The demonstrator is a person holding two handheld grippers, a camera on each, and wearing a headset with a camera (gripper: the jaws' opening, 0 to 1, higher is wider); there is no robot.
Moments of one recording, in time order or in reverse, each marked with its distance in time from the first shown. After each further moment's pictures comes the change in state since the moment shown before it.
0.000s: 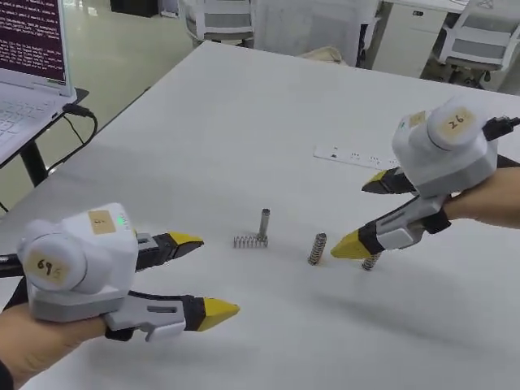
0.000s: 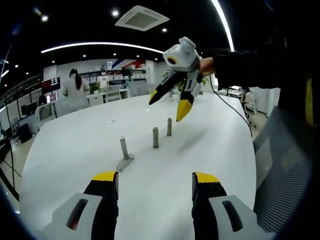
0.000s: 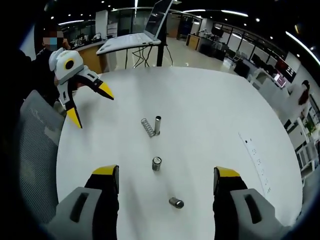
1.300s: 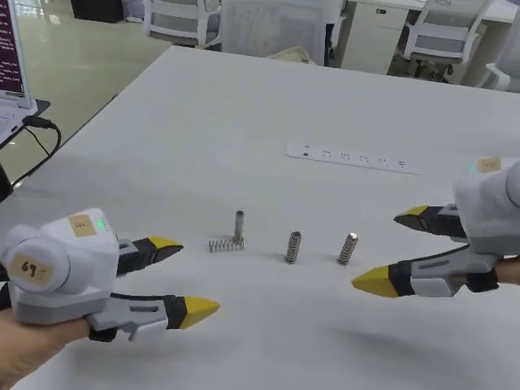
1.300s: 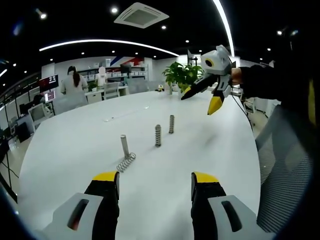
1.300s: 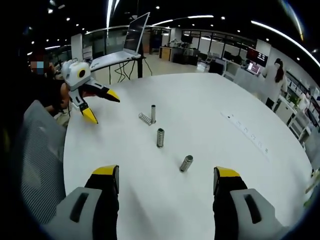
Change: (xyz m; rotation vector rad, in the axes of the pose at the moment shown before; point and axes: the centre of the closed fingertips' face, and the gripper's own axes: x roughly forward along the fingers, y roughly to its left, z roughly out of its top) left arm 0.011 0.005 -0.003 -0.001 0.022 -0.015; right arm -0.050 0.027 -0.056 0.204 -0.138 -0.132
